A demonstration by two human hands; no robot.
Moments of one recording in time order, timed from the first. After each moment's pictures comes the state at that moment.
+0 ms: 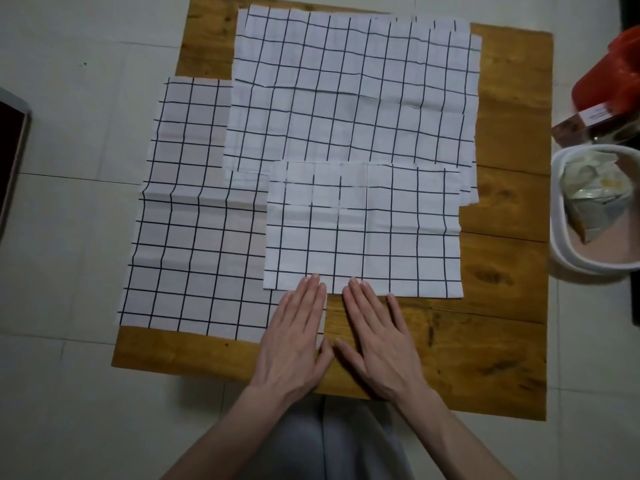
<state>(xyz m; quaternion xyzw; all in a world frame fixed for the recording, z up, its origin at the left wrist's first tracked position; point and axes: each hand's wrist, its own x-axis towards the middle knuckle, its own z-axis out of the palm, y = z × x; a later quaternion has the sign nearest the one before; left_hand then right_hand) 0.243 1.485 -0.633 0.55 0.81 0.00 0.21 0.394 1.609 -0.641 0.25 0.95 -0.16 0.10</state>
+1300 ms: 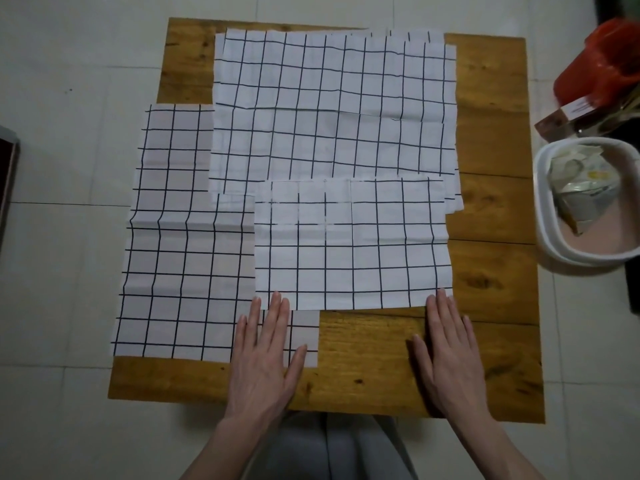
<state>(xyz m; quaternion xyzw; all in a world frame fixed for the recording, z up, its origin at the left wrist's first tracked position) 0.221 1.460 -0.639 0.47 0.86 -0.03 0.21 0.474 1.653 -0.638 0.46 0.87 -0.18 0.08</state>
